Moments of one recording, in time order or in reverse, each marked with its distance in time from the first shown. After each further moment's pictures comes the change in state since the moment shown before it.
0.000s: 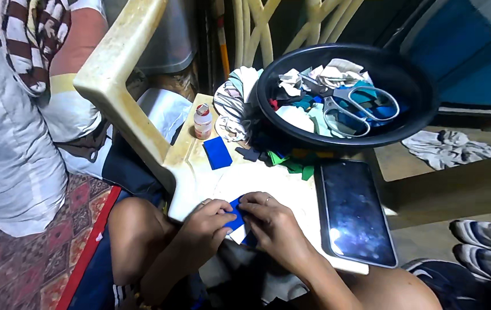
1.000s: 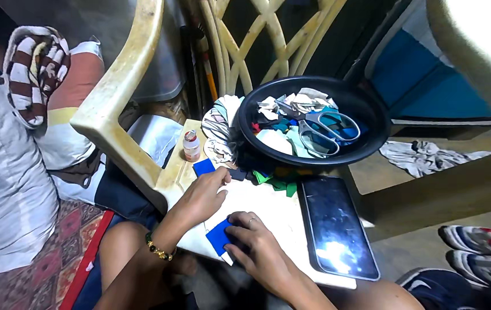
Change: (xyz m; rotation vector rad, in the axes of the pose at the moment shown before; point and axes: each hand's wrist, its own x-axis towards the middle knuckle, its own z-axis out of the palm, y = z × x) left_hand 0.115 0.001 -0.032 0.077 -0.389 -0.397; right_hand -0.006 0.000 0.009 -0.067 -0.010 -0.036
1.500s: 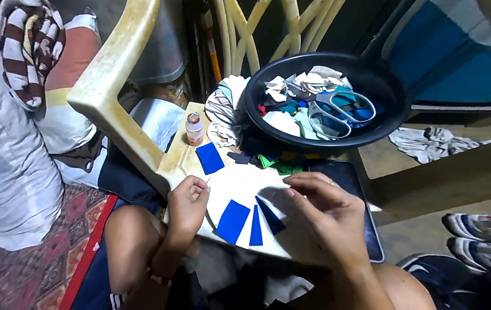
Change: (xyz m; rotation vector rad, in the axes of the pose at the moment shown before) left_hand -0.052 -0.012 0.051 -0.480 0.644 -0.298; right_hand 0.000 0.018 -0.063 0.330 0.457 0.194
